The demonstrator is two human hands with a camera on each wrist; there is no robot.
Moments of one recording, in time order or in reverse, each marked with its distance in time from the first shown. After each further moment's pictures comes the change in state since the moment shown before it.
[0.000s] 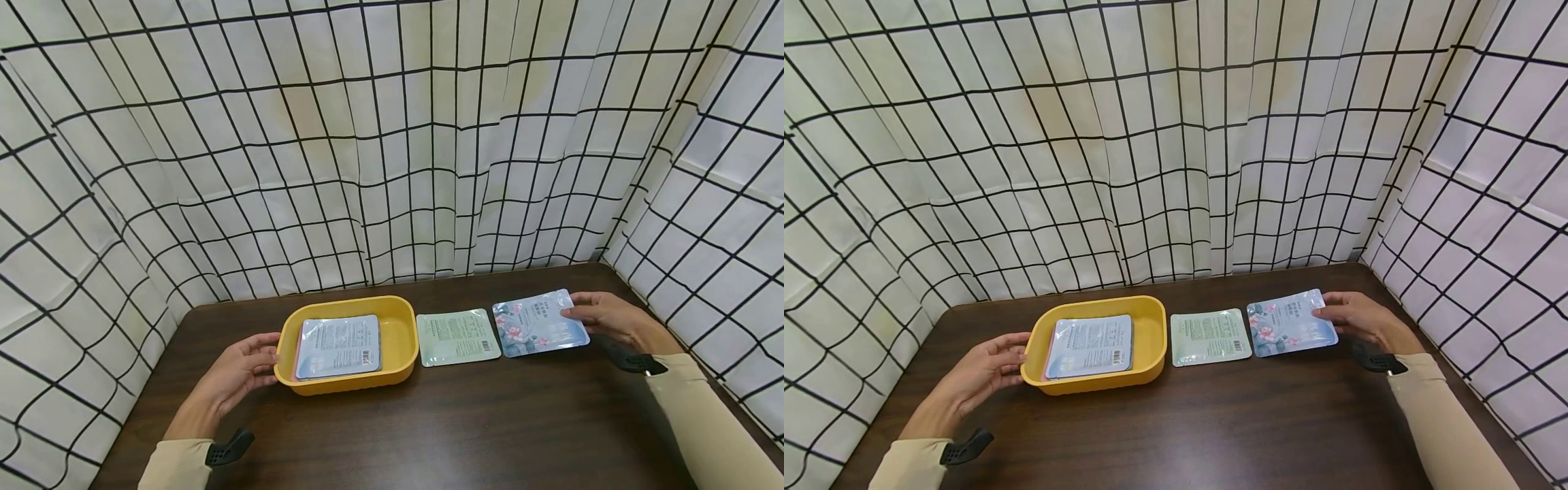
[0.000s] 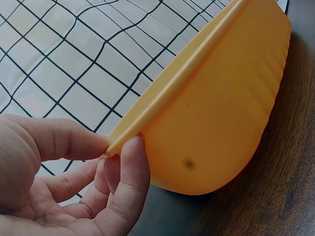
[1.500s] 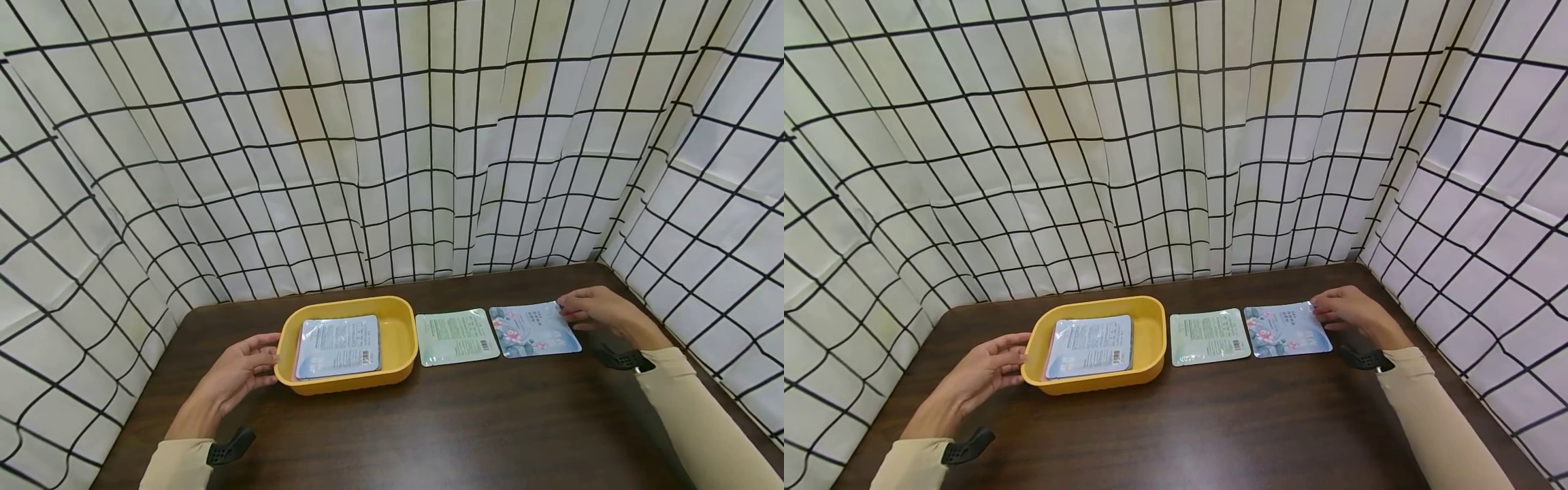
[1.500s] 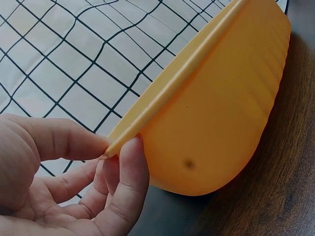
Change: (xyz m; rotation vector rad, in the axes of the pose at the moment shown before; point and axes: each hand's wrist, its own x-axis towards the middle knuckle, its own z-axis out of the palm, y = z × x) left_hand -0.002 0.003 0.002 -0.009 0.015 -0.016; right_hand -0.005 -0.022 0.012 -0.236 0.094 0.013
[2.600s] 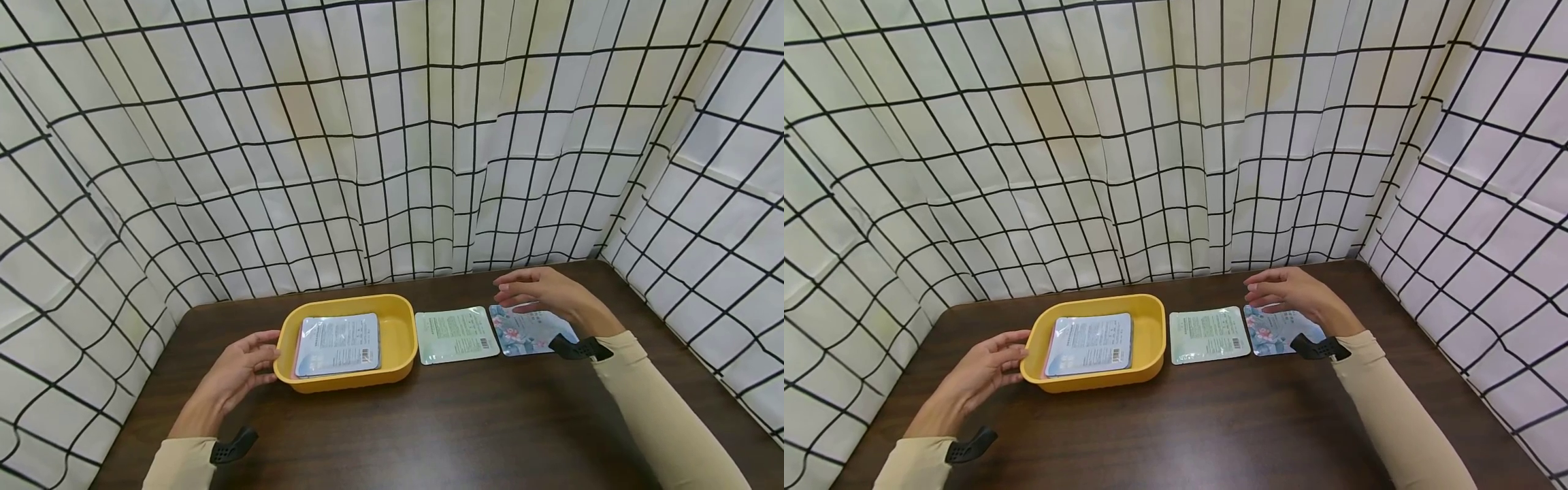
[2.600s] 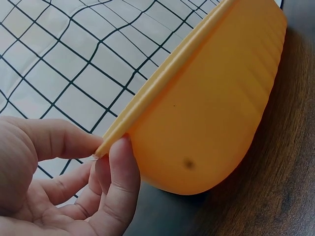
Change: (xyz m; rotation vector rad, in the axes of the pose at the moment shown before) left_hand 0.003 -0.002 0.003 0.022 0.030 0.002; right_hand 0.011 -0.078 0.051 0.143 -0.176 -0.210
